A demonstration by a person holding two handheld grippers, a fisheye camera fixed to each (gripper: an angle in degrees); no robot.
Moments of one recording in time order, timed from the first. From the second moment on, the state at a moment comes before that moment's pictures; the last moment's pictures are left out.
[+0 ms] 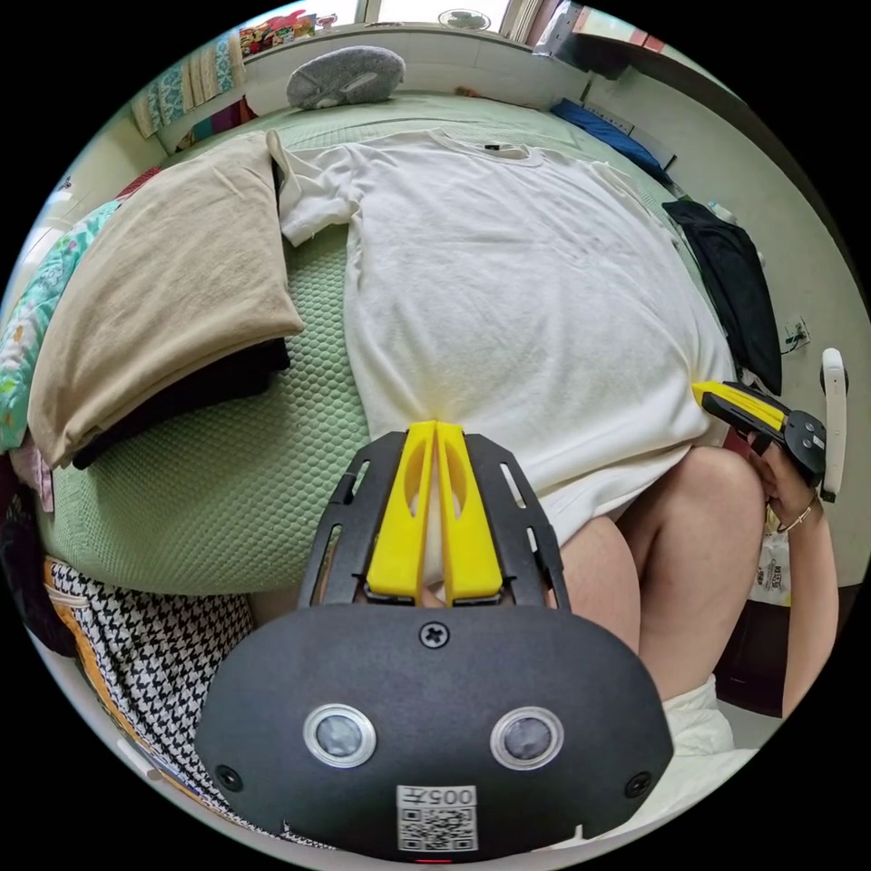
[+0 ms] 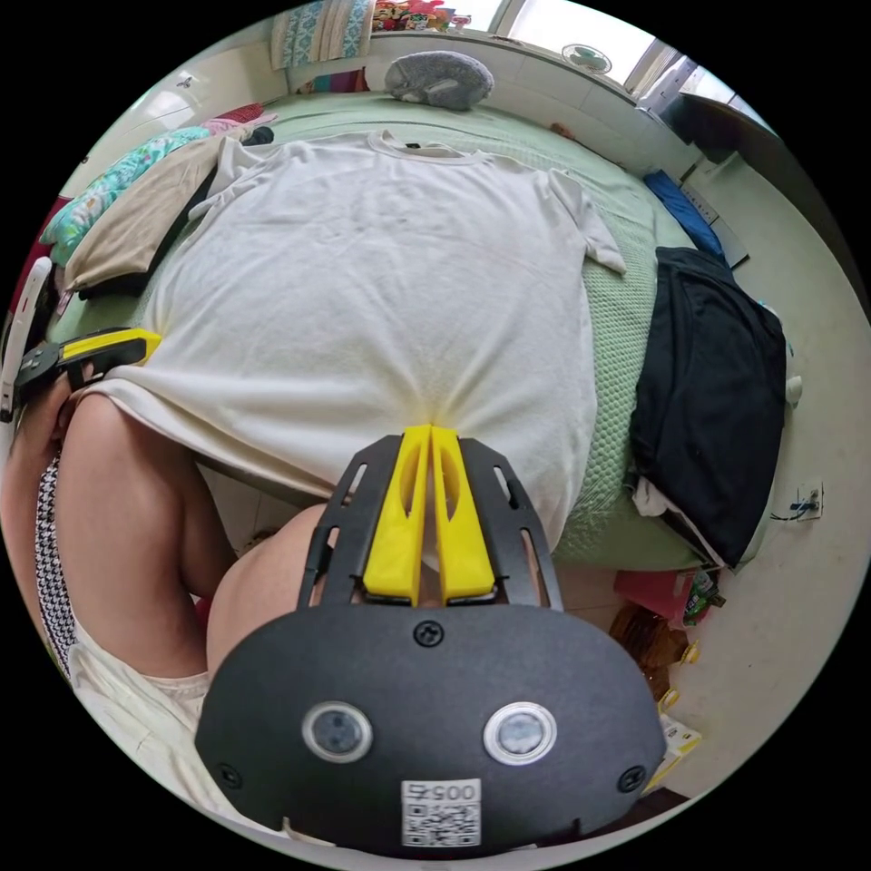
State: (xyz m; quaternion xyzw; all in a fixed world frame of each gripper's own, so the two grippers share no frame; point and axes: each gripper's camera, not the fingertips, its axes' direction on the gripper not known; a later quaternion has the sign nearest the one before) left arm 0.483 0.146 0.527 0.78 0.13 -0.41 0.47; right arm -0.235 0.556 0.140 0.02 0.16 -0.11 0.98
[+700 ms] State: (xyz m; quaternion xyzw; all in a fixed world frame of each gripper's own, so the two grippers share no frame) left arm 0.491 0.154 0.537 0.78 0.12 -0.41 0.47; right arm -0.259 0.549 0.147 0.02 0.15 -0.11 0.98
